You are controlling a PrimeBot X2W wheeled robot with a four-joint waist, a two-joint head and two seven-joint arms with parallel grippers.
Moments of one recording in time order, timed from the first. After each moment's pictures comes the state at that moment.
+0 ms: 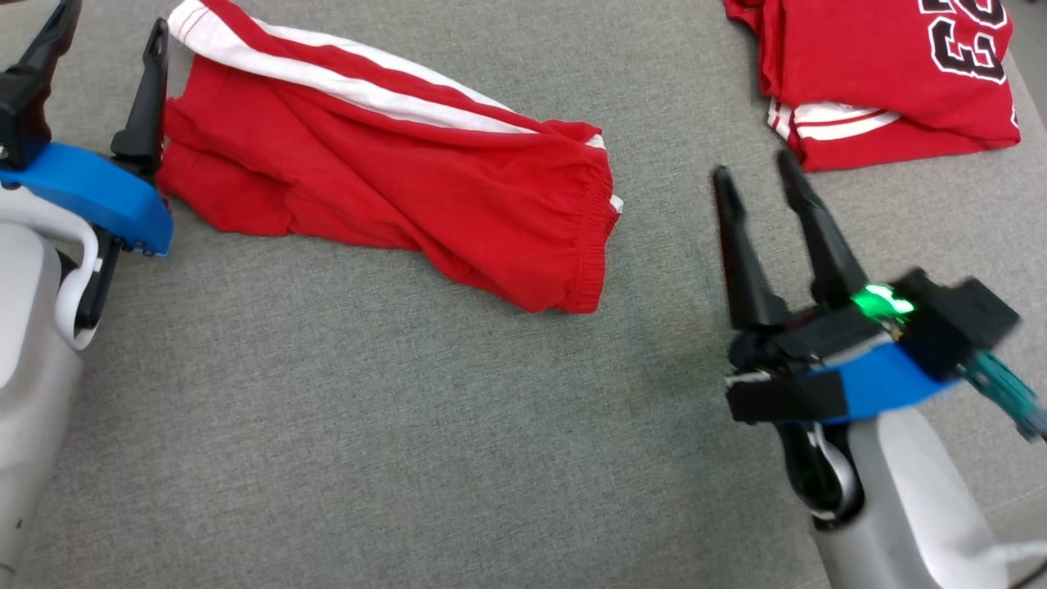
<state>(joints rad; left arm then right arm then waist) -0.91 0.52 -0.52 0.68 -0.45 -0.12 -0.24 -0.43 -0.05 0.22 0.12 0.35 0.13 -0.26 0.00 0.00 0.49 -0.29</state>
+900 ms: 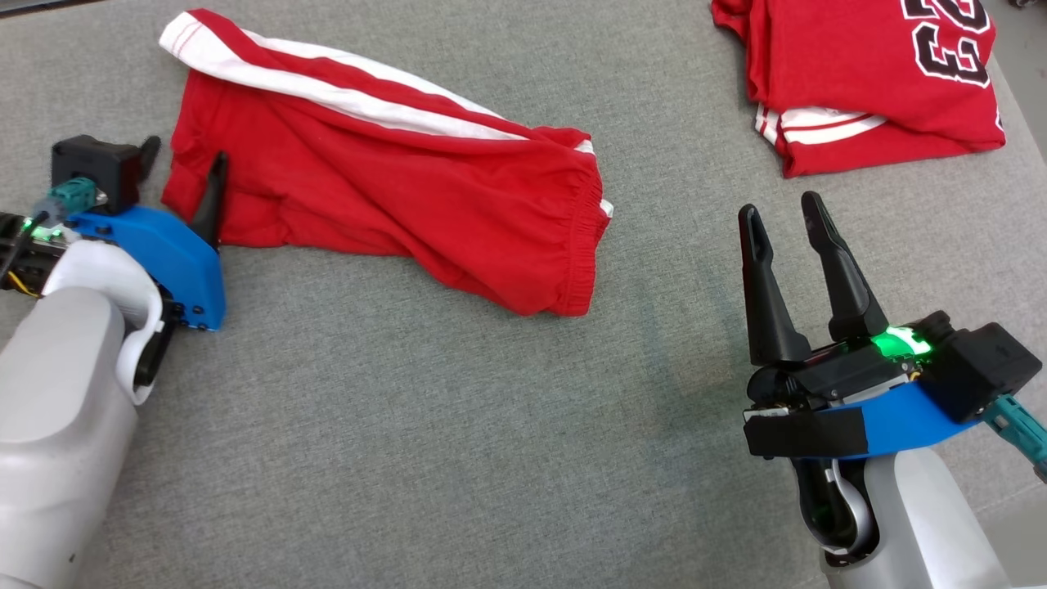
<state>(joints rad) -0.83 0.47 -0.59 0.78 -0.53 -0.12 -0.03 -0.30 -0.05 0.16 0.03 0.35 0.13 -0.26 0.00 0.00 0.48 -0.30</state>
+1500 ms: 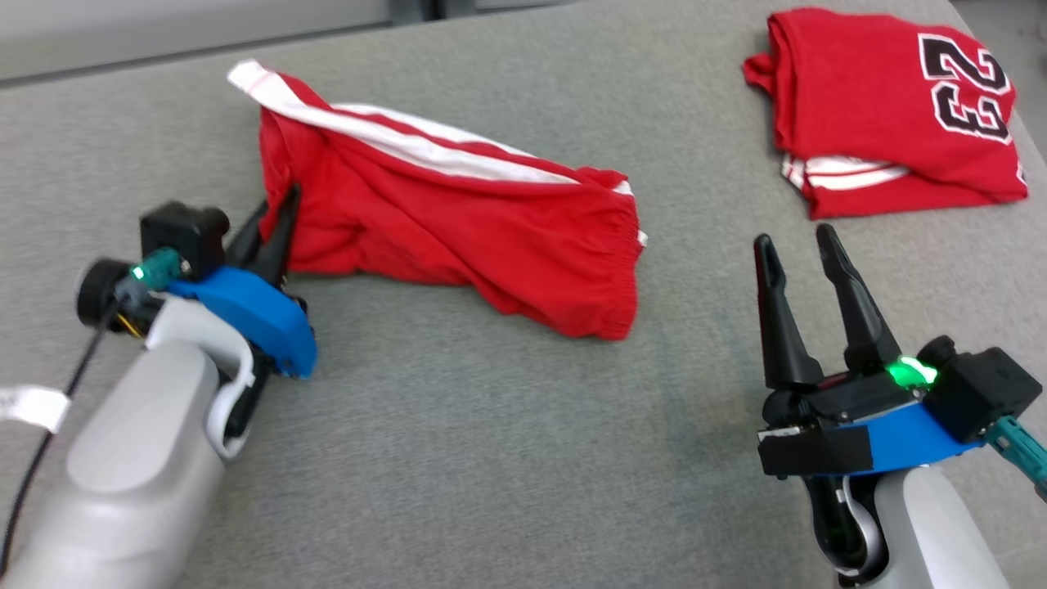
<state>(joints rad) -0.72 0.39 -0.61 0.67 -0.60 -0.10 -0.16 -0.25 -0.05 0.12 0.05 0.33 0.13 -0.26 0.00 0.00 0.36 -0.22</state>
